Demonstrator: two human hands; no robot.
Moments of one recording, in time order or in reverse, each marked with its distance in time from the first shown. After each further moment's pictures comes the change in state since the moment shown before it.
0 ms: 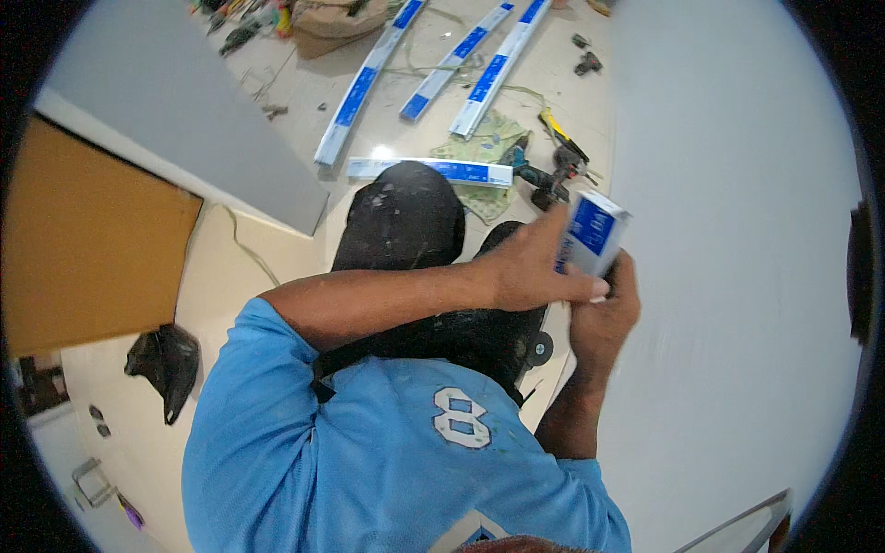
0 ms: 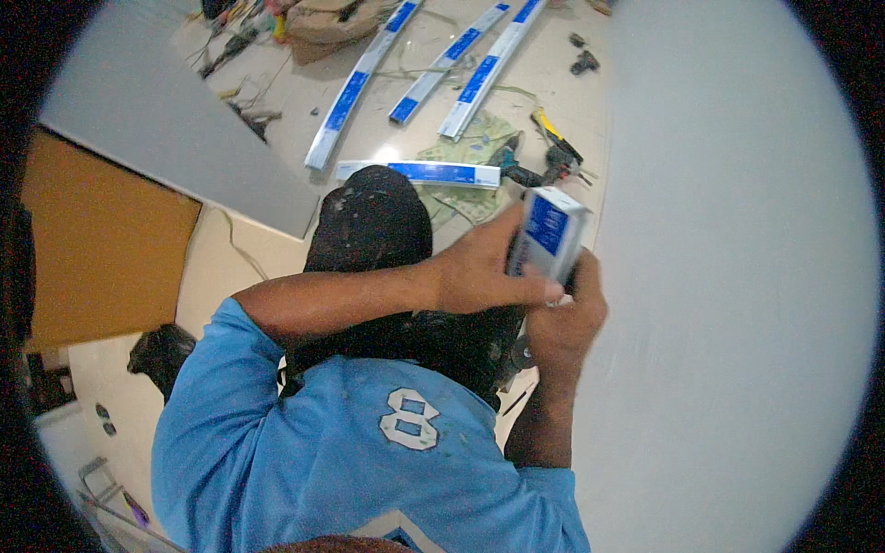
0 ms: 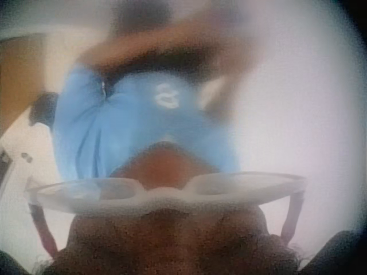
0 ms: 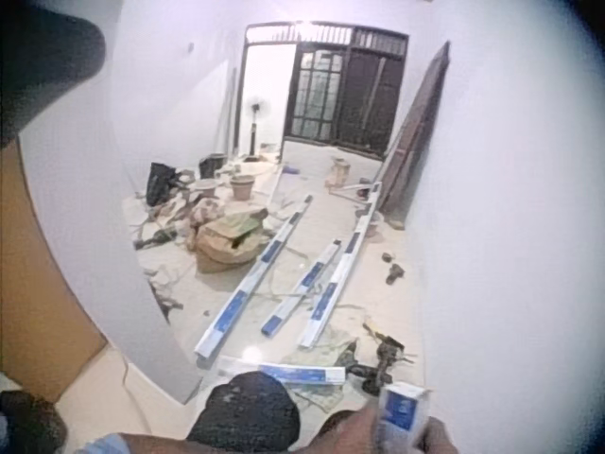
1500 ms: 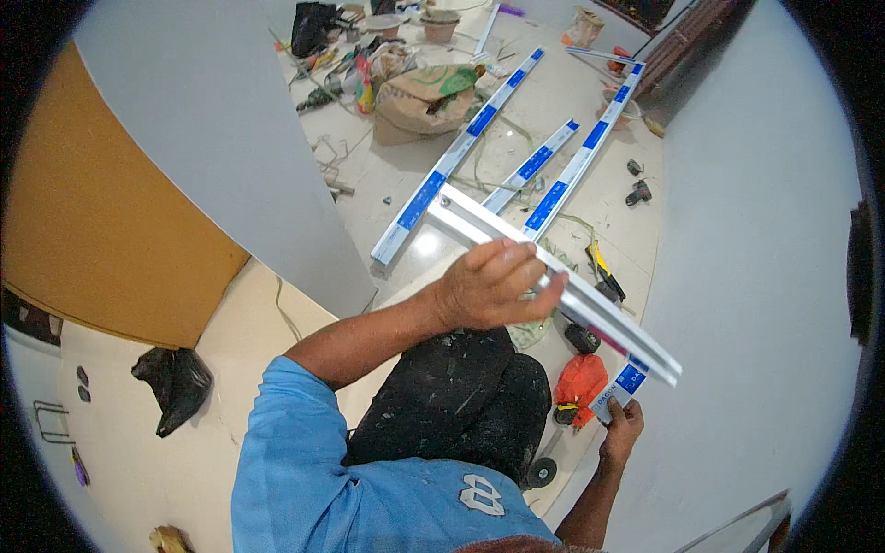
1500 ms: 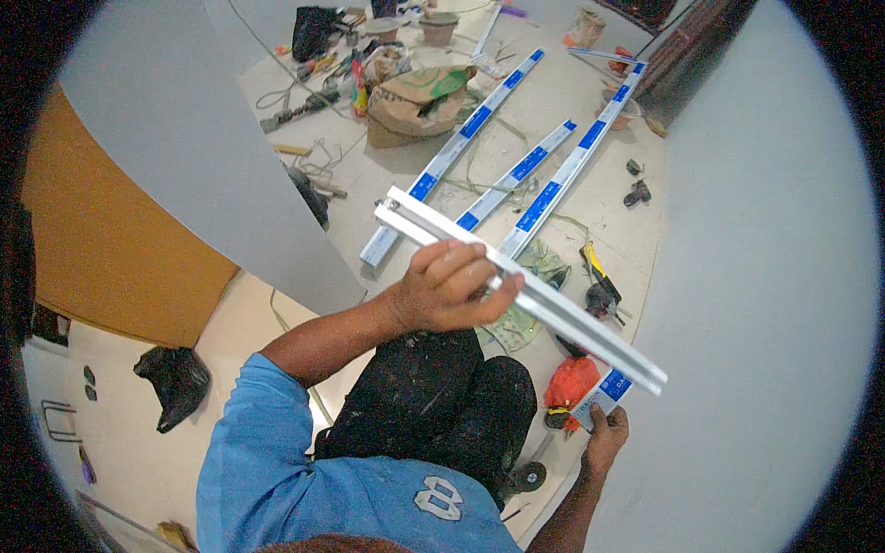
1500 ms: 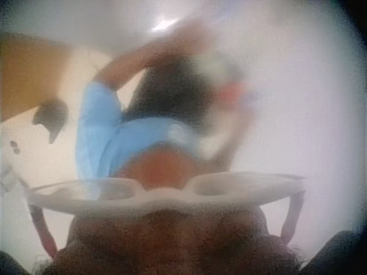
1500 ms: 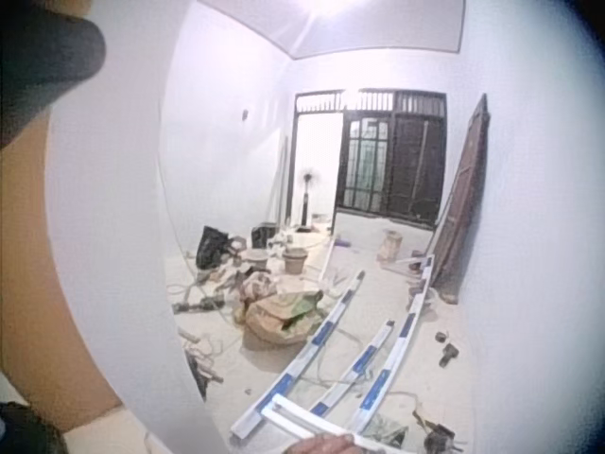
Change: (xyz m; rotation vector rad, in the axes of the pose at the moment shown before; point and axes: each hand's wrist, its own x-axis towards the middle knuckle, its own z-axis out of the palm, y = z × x) left_hand 0.025 -0.016 -0.177 1.705 0.785 1.007; right_hand 0.050 0.210 0.003 0.368 -0.010 0.466
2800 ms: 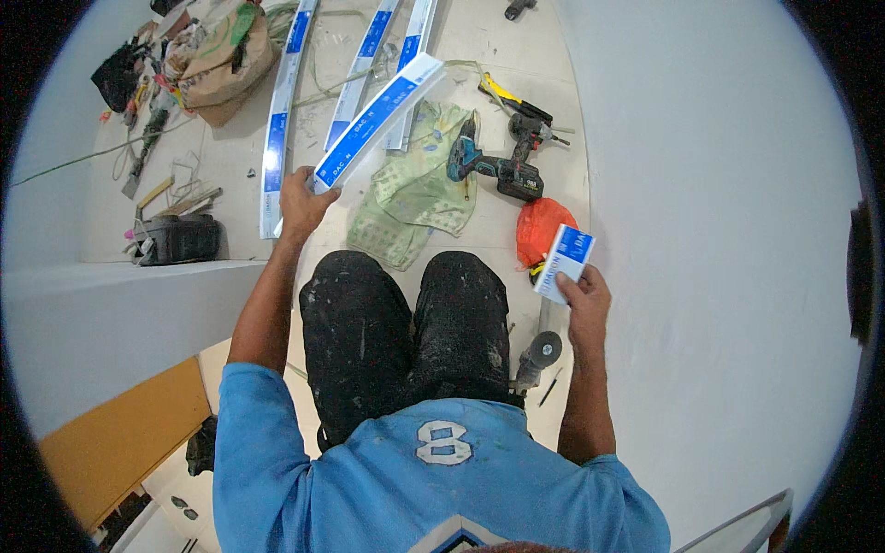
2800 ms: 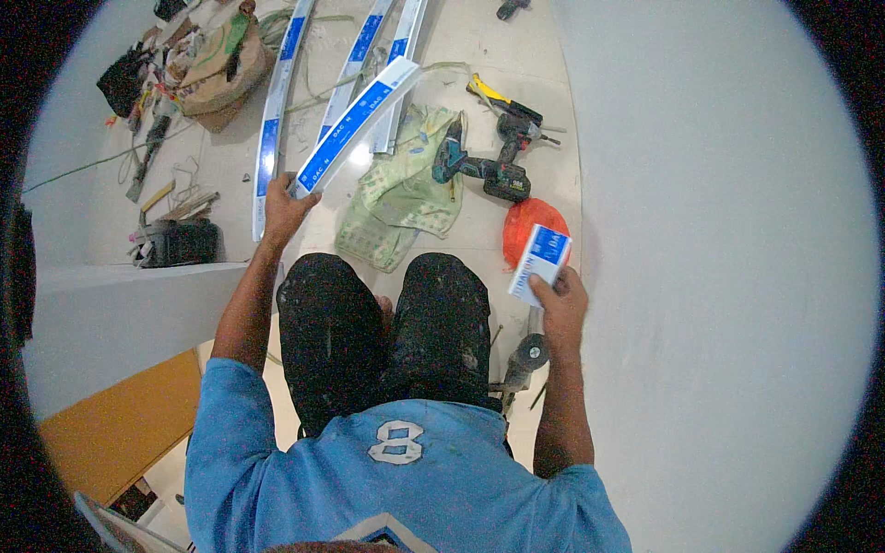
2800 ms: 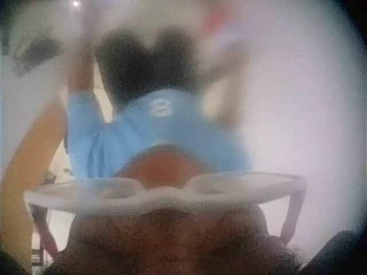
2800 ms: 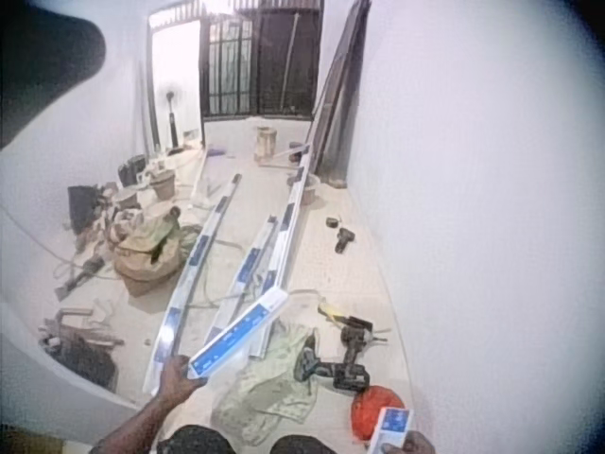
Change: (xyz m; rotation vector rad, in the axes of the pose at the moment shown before) left_hand -0.204 -0.039 0.135 -0.414 -0.991 -1.033; right_hand -0.023 0.008 0.011 0.066 0.087 0.235
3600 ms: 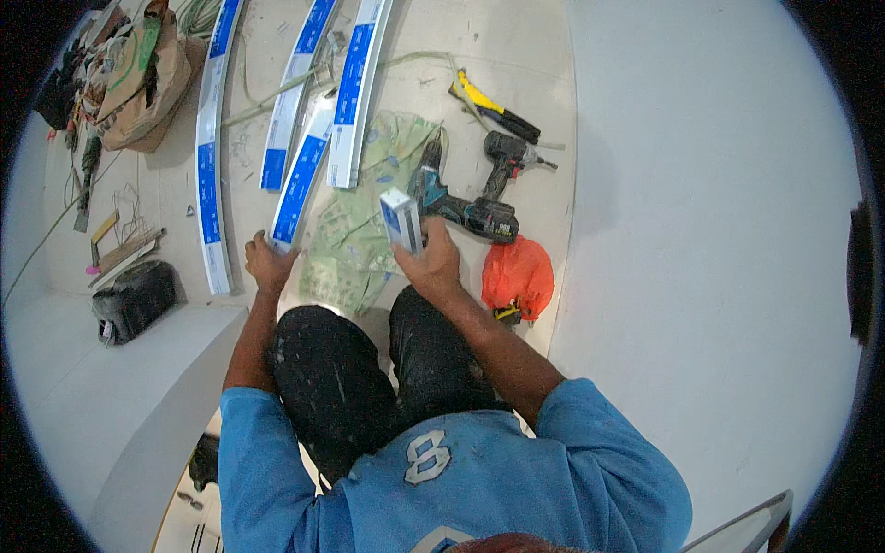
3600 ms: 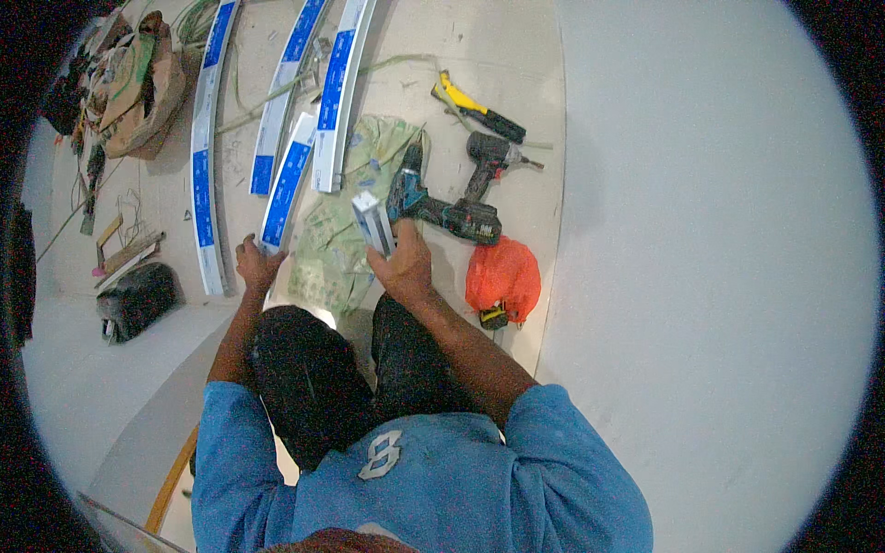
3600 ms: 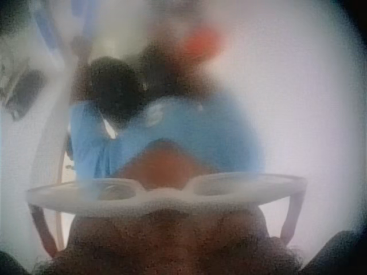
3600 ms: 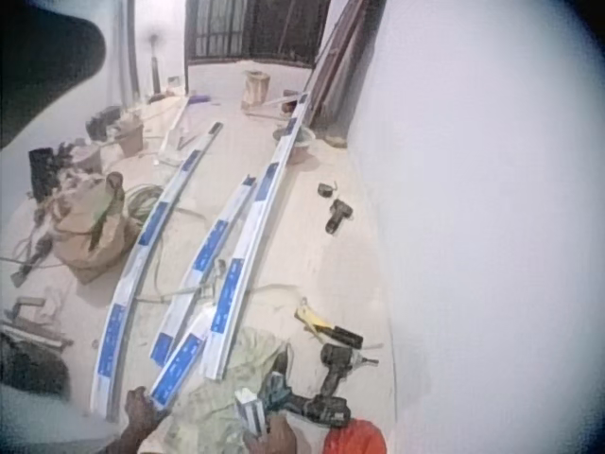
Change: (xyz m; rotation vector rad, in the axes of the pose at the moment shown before) left_hand 0.016 -0.088 0.133 0.365 -0.136 -0.389; right_hand 0.199 0.033 0.229 -0.488 -0.261 -0.340
